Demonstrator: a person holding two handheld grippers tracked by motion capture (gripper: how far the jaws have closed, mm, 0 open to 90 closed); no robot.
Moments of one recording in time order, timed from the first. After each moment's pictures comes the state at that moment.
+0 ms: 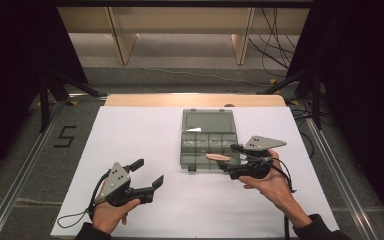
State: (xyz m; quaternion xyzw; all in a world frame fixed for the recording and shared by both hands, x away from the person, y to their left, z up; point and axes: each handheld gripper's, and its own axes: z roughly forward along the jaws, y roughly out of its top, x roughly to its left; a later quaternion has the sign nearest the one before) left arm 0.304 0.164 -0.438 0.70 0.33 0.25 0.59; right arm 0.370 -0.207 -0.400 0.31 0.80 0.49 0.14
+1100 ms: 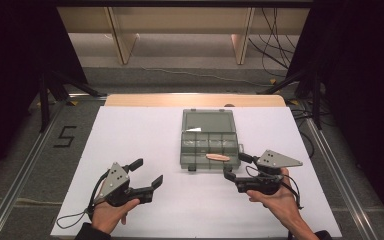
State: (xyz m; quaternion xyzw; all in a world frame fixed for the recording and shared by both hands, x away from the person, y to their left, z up) left arm 0.303 0.165 -0.437 0.70 0.33 0.25 0.58; right arm 0.334 -0.226 -0.415 0.32 0.76 0.55 0.15
